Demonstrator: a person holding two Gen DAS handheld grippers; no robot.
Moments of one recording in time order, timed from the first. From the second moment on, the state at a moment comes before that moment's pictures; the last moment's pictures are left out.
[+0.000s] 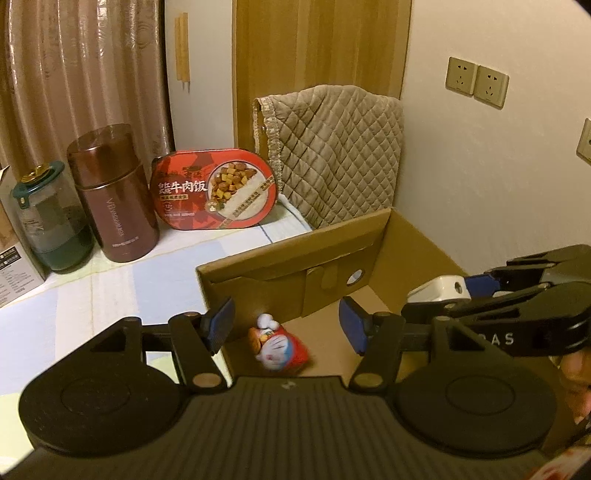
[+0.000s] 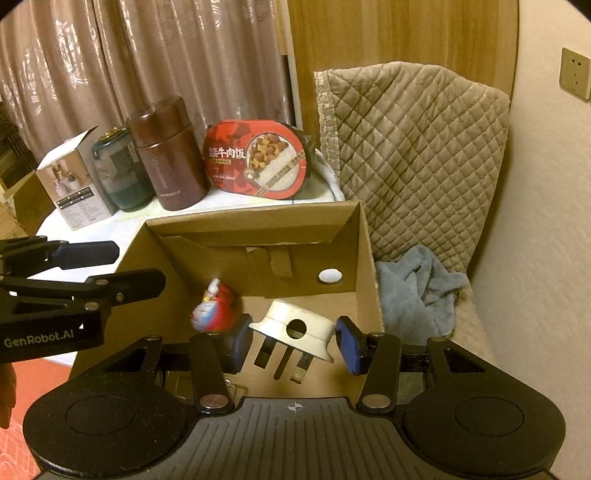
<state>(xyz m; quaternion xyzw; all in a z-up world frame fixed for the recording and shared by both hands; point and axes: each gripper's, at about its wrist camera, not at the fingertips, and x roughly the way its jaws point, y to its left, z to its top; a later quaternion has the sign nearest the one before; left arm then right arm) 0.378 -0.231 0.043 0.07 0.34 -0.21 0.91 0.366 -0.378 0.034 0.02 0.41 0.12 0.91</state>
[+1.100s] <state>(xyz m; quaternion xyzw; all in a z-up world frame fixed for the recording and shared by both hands) 0.373 -0.204 0.047 0.06 0.34 -0.20 0.92 0.368 -0.358 0.033 0.00 0.41 0.12 0.90</state>
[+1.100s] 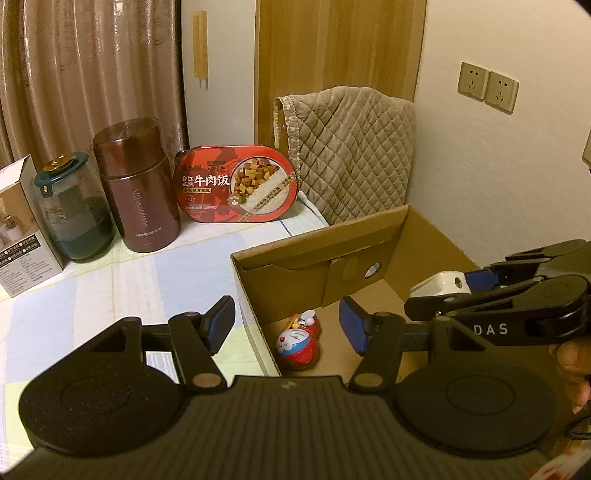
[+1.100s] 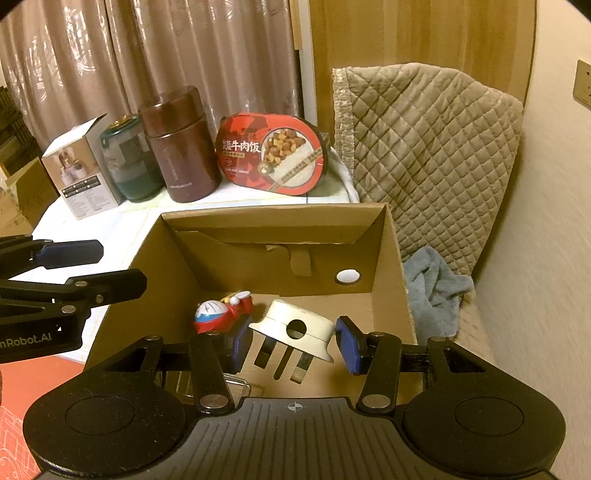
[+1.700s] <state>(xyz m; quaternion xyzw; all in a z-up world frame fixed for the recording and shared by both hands) 0.373 -0.193 0.046 0.05 0.34 -0.19 0.92 0.374 -0.348 0.032 0.01 0.39 0.13 0.91</state>
